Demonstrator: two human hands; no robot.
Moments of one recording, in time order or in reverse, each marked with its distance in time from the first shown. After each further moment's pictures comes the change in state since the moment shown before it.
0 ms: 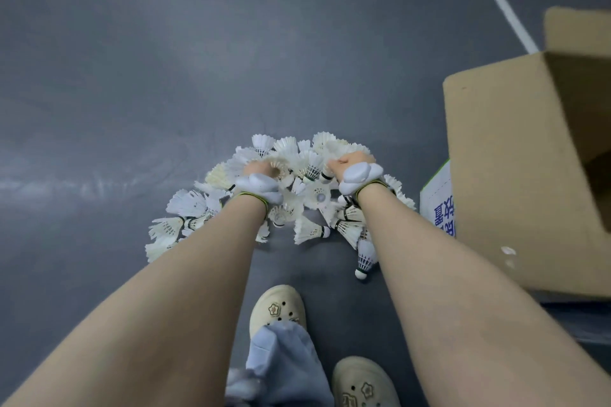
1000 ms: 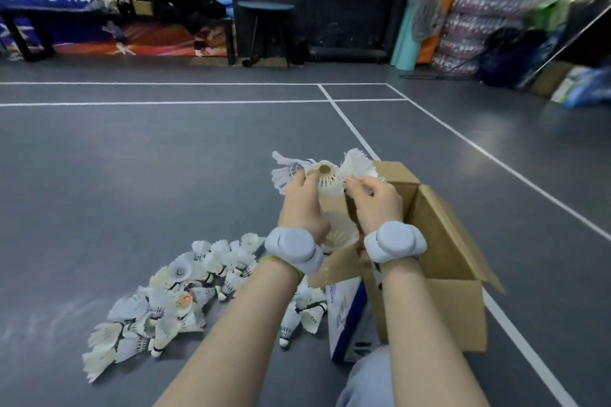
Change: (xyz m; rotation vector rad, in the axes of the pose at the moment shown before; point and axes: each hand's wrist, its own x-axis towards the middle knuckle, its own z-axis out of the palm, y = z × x) left_hand -0.247 0.146 -0.098 -0.738 0.697 0.717; right_hand -0.274 0.050 -0.196 0.390 0.776 -0.384
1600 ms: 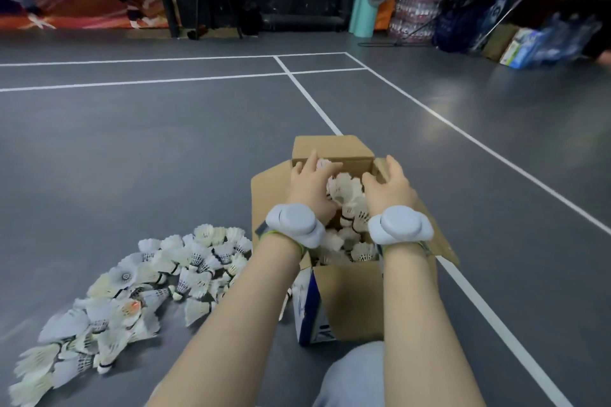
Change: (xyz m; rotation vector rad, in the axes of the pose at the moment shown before) left_hand 0.038 0.035 0.078 0.147 -0.354 0.116; right_hand 0.024 0.056 -0.056 -0.083 0.167 0.362
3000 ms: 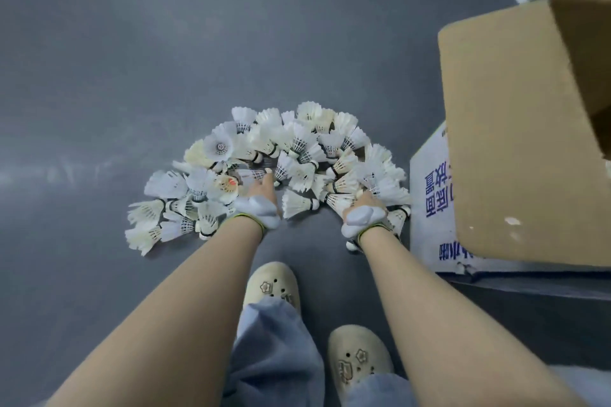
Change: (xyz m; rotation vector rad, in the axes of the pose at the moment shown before) left_hand -0.102 -0.372 0.093 0.245 -0.490 -0.827; right_hand -0.063 0.165 0.361 -0.650 -0.819 0.272
